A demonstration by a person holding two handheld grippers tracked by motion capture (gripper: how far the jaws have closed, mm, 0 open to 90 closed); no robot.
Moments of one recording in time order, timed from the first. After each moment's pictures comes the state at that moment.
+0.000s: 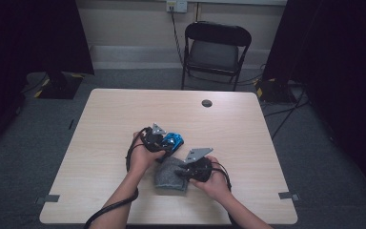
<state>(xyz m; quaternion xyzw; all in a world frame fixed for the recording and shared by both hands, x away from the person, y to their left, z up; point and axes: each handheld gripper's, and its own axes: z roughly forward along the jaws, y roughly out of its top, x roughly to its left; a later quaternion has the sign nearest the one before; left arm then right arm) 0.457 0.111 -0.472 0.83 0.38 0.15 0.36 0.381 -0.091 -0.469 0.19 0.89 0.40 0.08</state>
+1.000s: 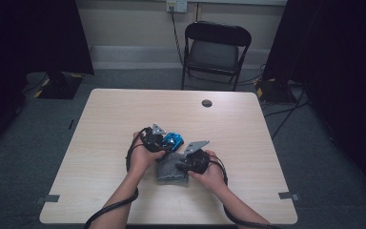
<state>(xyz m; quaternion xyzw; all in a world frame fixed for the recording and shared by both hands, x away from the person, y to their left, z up) 0.457 0.111 -0.471 0.84 0.38 0.16 0.36 0.413 -0.092 -0.479 0.24 0.89 0.37 0.08</state>
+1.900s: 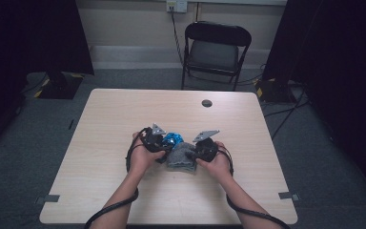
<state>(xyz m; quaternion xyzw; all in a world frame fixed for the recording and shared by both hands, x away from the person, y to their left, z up) 0.456 0.111 -0.472 0.84 0.38 0.16 0.36 0.450 -0.119 -0.480 0.30 0.87 0.37 0.10</state>
